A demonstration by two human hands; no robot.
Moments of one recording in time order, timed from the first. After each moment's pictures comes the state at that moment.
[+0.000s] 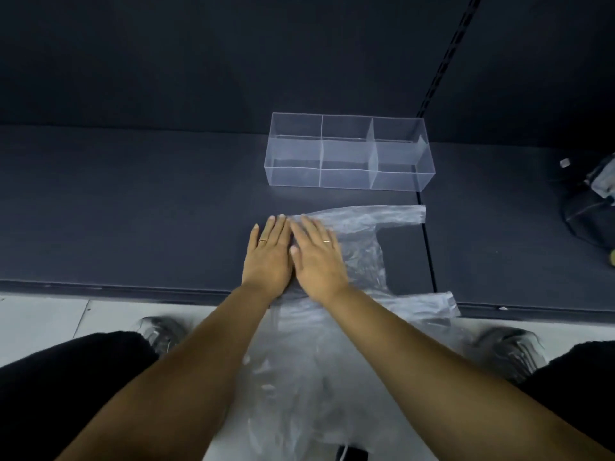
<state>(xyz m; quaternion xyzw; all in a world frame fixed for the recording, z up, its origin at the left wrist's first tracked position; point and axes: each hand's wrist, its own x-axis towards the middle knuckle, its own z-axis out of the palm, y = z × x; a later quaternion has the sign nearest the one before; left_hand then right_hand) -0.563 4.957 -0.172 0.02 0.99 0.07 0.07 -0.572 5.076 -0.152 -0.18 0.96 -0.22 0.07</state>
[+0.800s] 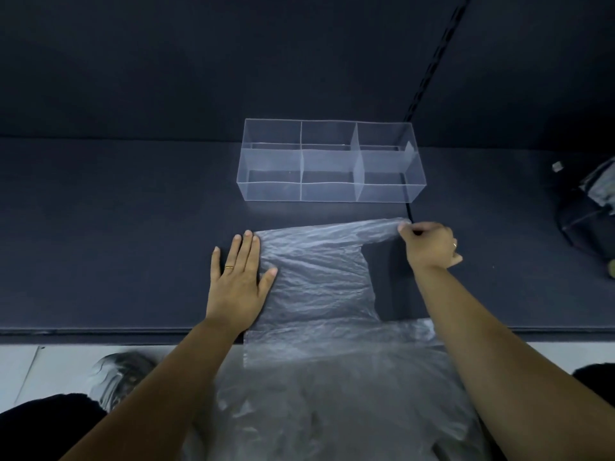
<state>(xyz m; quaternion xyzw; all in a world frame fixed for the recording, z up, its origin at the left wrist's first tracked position) -0.570 4.939 -0.193 -0.01 1.00 0.08 0.05 -0.666 5.240 -0.169 0.32 0.90 -0.30 -0.03</state>
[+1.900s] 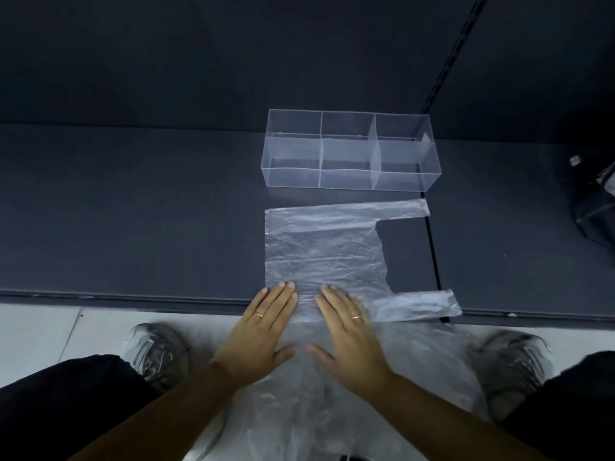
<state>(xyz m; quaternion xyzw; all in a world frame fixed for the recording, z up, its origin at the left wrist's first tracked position) -0.466 4.936 -0.184 0.26 0.96 0.06 0.02 -0.473 5.143 -0.174 -0.25 0.94 -0.20 0.05</state>
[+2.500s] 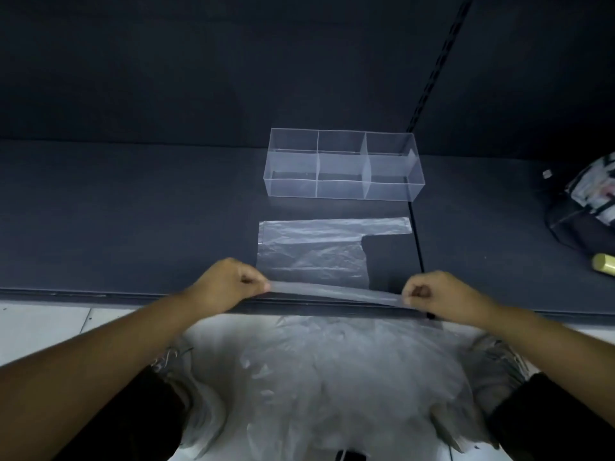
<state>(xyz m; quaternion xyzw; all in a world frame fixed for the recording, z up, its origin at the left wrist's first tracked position) -0.522 4.892 -0.098 0.00 0.89 0.40 0.21 -0.557 5.279 -0.103 -0.14 0.90 -0.29 0.29</state>
